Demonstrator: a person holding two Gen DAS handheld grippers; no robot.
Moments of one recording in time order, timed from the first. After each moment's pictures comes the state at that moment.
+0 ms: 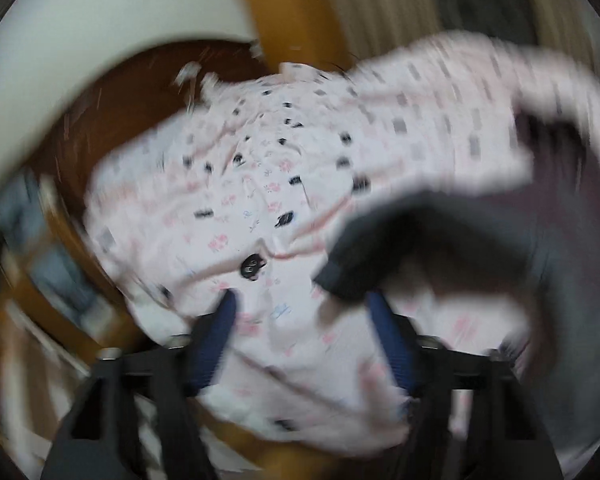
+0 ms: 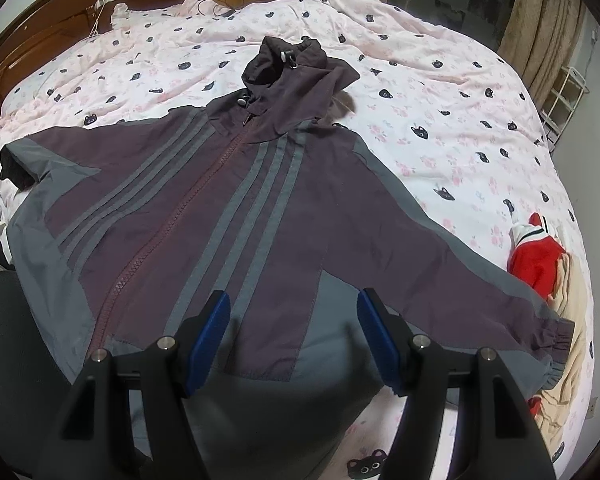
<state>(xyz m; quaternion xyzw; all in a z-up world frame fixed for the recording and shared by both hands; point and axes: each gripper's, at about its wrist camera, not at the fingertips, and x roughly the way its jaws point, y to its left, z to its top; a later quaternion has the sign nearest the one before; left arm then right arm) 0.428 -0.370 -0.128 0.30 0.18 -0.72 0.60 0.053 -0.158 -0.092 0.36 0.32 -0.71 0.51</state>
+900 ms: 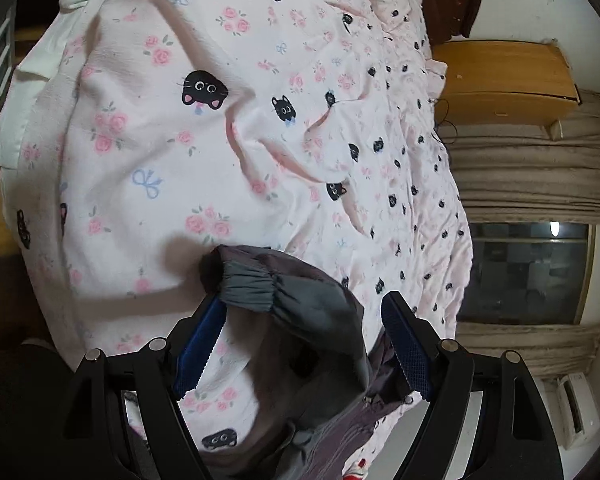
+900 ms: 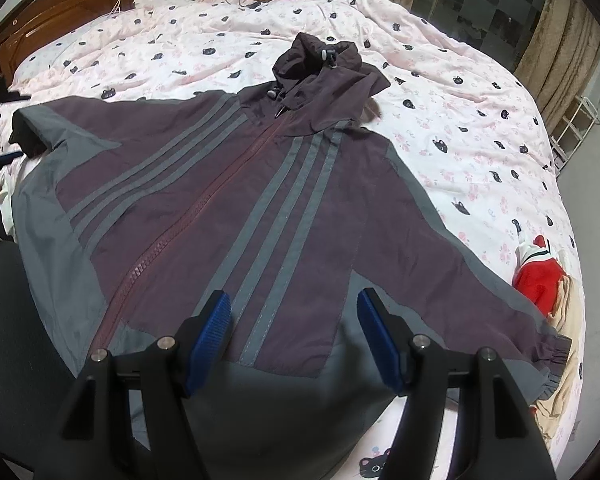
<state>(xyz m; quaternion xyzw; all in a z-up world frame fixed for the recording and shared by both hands) 0.470 -0.444 -0.201 -0.03 0.72 -0.55 0.43 0.079 -0.160 -0.101 0.33 0.36 -0.70 0.52</state>
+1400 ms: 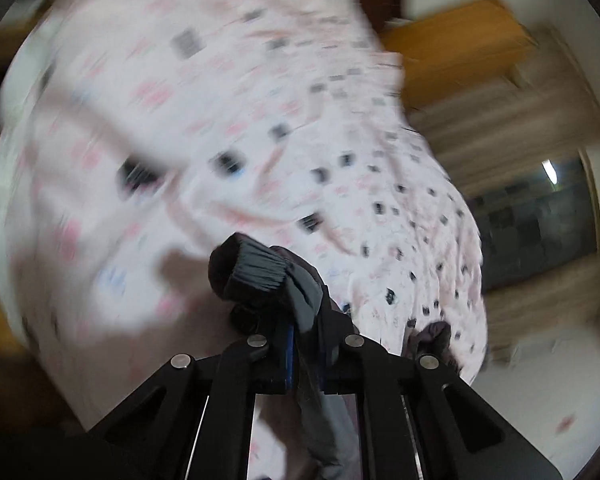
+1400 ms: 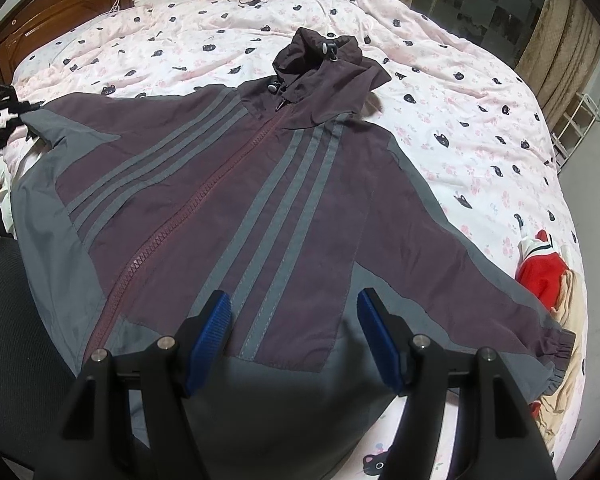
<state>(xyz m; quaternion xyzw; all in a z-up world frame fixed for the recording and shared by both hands) 0.460 -0.468 -0.168 0.03 0.58 -0.66 0.47 0.080 -0.158 -0.104 0.34 0.36 -0.70 0.52</state>
